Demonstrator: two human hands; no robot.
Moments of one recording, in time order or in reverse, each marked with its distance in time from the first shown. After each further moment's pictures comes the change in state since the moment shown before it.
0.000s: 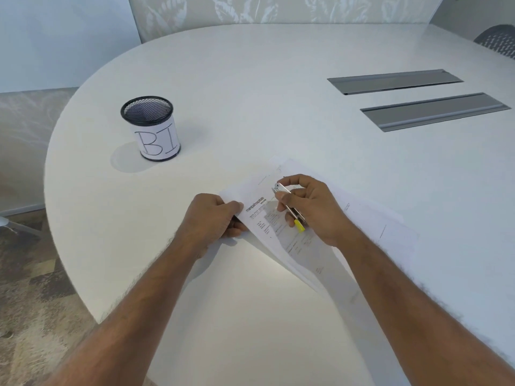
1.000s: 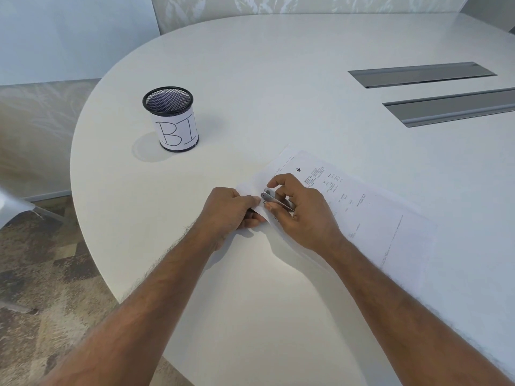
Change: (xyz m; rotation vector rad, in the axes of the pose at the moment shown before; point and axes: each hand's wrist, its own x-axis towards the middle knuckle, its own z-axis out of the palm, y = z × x) left_hand 0.001 -0.001 0.002 -0.076 -0.010 -0.014; right_hand -0.006 0.021 0.036 -0.703 0.058 -0.493
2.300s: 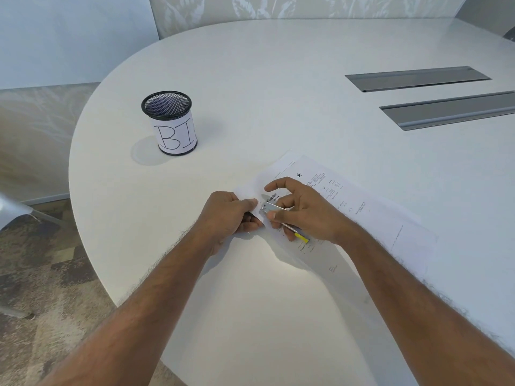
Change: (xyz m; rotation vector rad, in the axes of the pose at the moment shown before) left_hand 0.003 -0.004 0.000 -0.055 -0.019 -0.018; right_hand 0.015 0.001 -0.024 0.537 -0.422 0.319
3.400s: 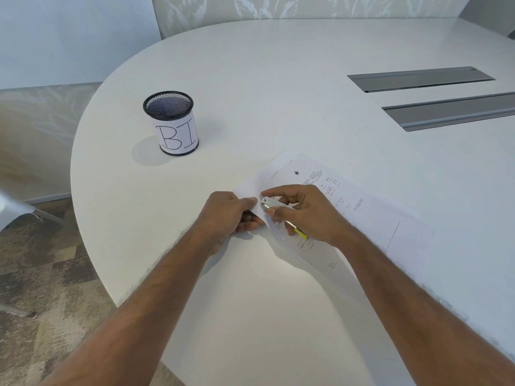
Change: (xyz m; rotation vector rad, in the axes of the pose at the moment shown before) left_hand -0.003 0.005 -0.002 -0.042 -0.028 -0.015; right_hand 0.003 0.005 0.006 -0.002 0.159 -0.057
